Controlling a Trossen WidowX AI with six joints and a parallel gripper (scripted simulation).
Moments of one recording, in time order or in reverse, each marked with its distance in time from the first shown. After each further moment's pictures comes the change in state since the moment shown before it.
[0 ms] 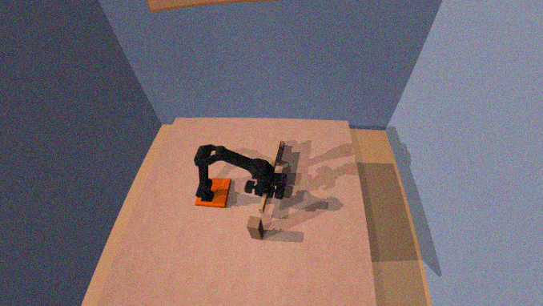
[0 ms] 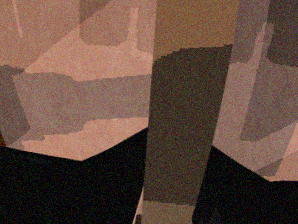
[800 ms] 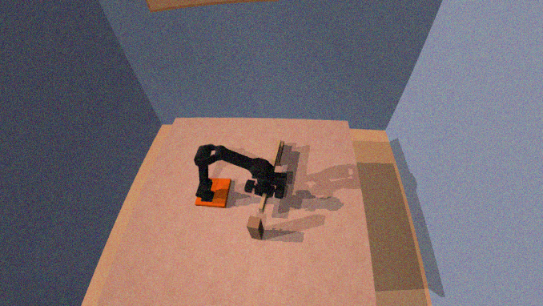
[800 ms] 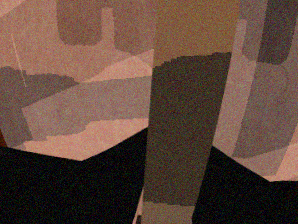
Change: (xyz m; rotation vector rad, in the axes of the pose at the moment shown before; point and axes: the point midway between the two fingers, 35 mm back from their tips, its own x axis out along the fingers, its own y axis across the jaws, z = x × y) arm -0.001 0.001 0.002 0.000 0.002 0.003
